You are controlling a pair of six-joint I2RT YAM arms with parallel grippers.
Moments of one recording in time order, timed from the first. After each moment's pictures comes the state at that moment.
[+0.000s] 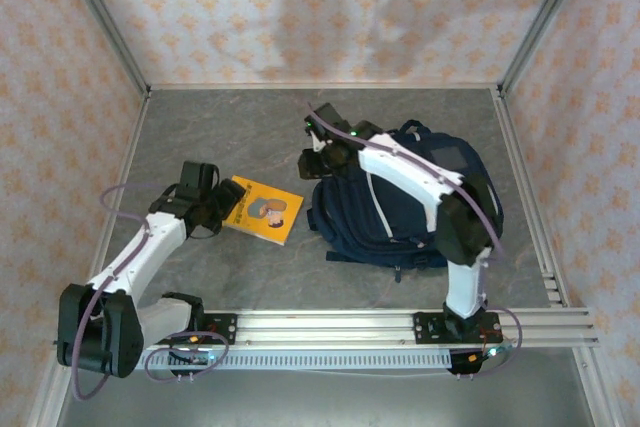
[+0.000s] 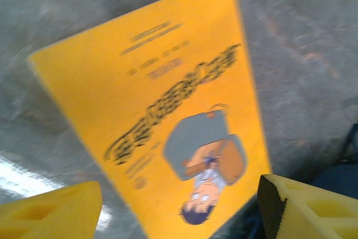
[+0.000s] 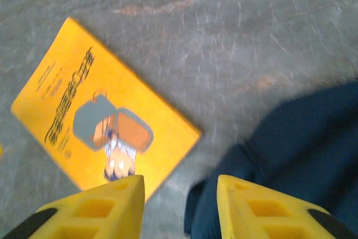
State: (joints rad) left arm -0.11 1.12 0.65 -0.55 0.12 -1.11; right arm 0.73 1.96 1.72 -0.80 -0.14 0.49
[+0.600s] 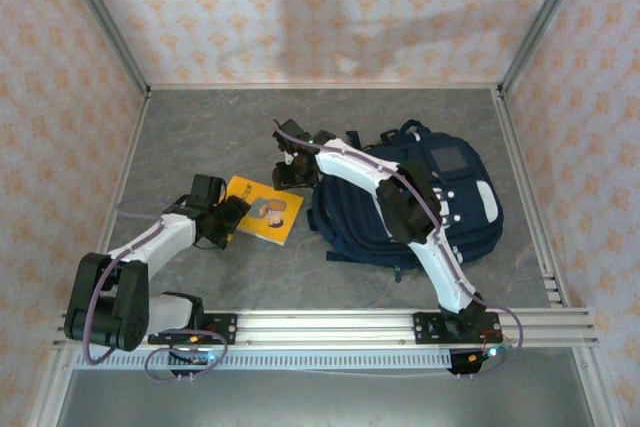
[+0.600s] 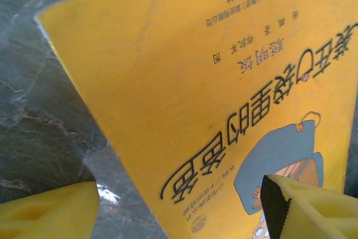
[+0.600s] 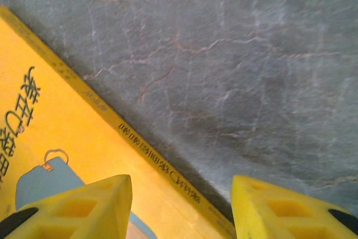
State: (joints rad) left arm -0.11 1.28 0.55 -0.39 0.16 -1.13; right arm 0.78 2.32 1.95 -0.79 -0.18 0.51
